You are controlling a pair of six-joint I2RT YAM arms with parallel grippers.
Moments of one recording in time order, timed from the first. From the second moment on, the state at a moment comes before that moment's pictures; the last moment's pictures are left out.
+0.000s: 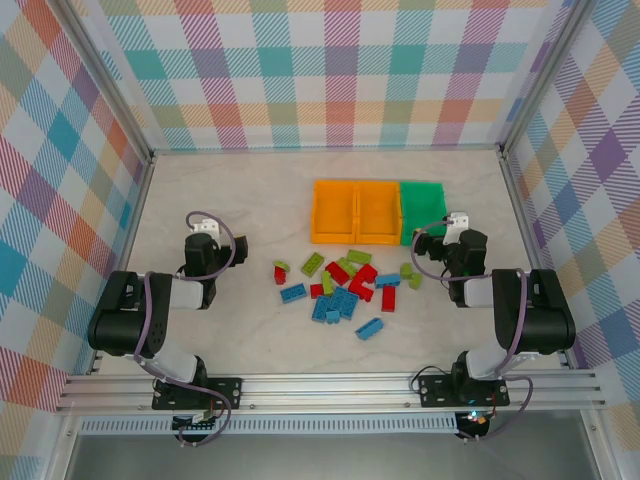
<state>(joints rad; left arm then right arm) -0.06 1.57 0.41 0.68 -0.07 -0.10 -0.01 1.56 0.38 0.81 -0.15 0.03</state>
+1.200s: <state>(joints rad) -0.07 1.55 0.41 0.66 -0.09 -0.10 -0.01 0.86 0.23 0.54 -0.02 0.22</state>
